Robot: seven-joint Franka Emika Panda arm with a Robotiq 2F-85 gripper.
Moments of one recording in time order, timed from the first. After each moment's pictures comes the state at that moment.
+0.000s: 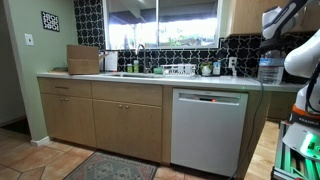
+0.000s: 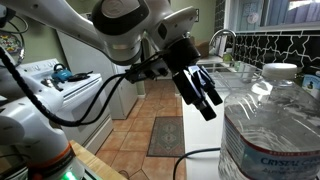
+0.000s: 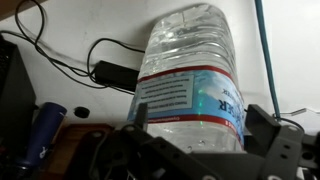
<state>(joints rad) -0.78 -0.32 -0.35 -2.34 -0.78 2.50 0.81</state>
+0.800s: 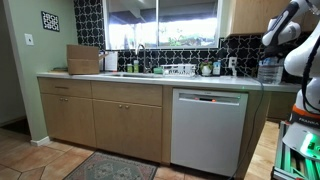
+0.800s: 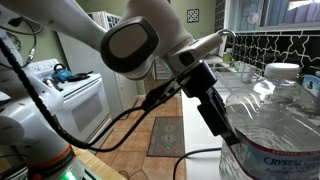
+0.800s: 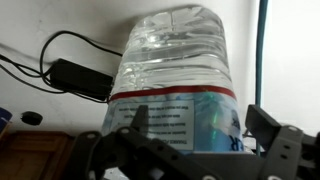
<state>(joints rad) -0.78 -0.17 -0.43 -2.34 -0.54 2.75 0.47</state>
